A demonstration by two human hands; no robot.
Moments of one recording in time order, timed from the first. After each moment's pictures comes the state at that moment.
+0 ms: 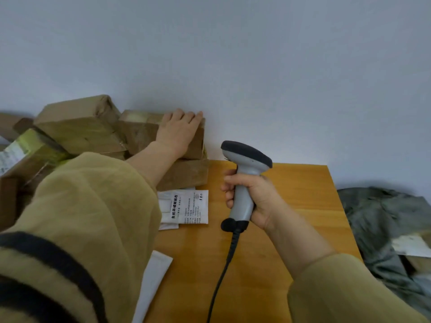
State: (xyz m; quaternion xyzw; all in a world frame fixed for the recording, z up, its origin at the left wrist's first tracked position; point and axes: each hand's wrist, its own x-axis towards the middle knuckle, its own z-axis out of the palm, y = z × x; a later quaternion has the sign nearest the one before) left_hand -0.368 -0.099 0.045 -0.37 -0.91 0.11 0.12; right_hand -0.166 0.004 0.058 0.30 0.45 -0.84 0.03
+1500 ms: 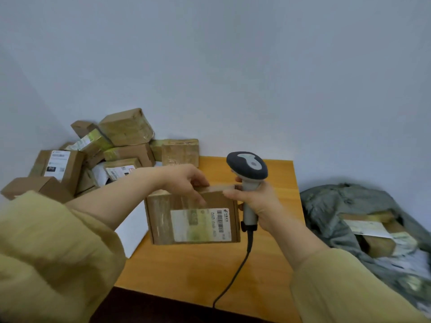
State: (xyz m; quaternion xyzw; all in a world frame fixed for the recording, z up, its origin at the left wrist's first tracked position) left_hand -0.042 -0.131 0.137 -0.35 -0.88 -0.08 -0.31; right_hand 0.092 0.034 0.090 0.21 0.62 -0.75 -0.05
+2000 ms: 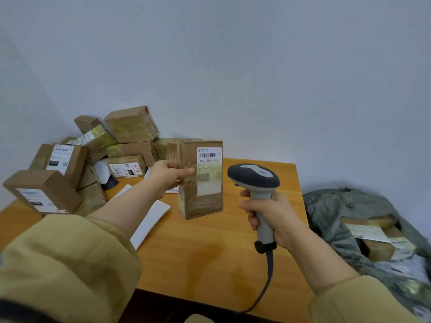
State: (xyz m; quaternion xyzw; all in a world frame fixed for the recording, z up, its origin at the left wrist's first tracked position) left_hand -0.059 -0.177 0.093 0.03 -0.80 -0.58 -0.16; right_hand 0.122 0.016 0.100 0.21 0.62 -0.76 0.01
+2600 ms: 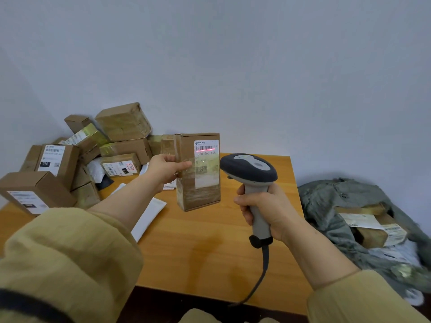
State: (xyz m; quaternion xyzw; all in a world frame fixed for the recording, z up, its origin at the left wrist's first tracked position) left_hand -0.067 -0.165 0.087 0.02 -0.80 -0.58 -0.14; right_hand 0.134 0.010 0.114 0.19 0.65 -0.74 -0.01
